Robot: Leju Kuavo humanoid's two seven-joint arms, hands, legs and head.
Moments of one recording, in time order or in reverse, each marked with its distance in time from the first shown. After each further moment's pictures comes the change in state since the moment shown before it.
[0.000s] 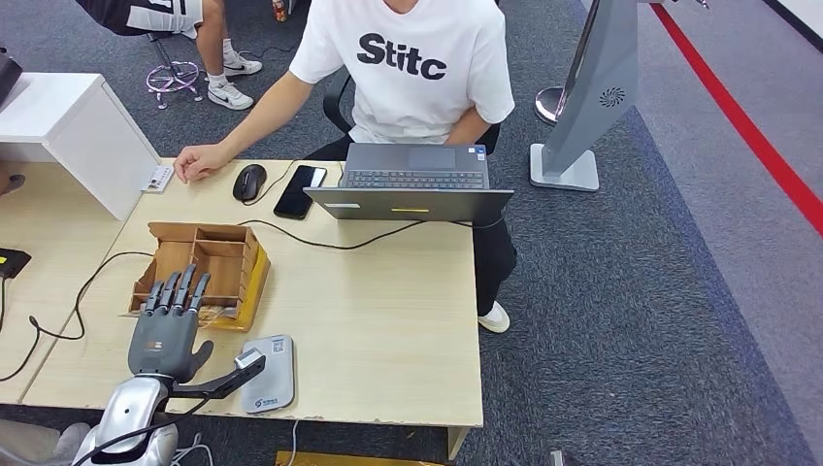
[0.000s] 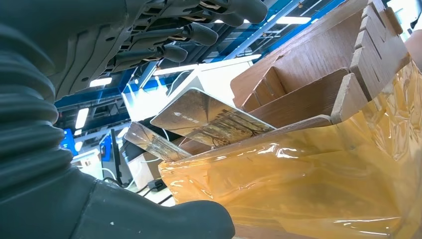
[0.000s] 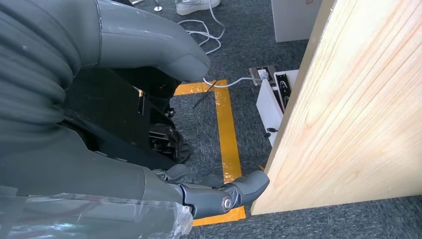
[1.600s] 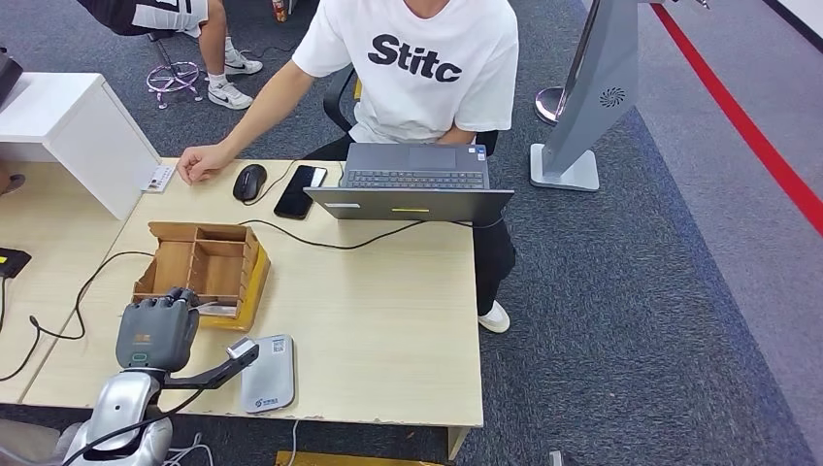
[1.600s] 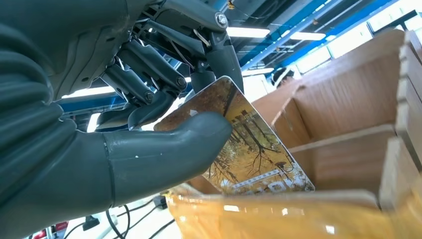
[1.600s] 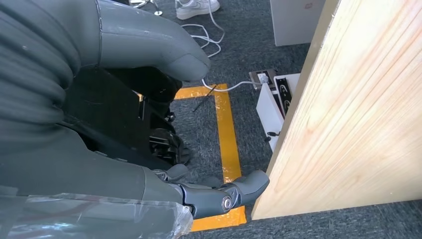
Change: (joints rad) left arm -0.004 0.010 0.006 -0.061 0.000 0.028 0.026; right arm 0.000 0.006 -0.010 0.000 0.004 0.011 0.001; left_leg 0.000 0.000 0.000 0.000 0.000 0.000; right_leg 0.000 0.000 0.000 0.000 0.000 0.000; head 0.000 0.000
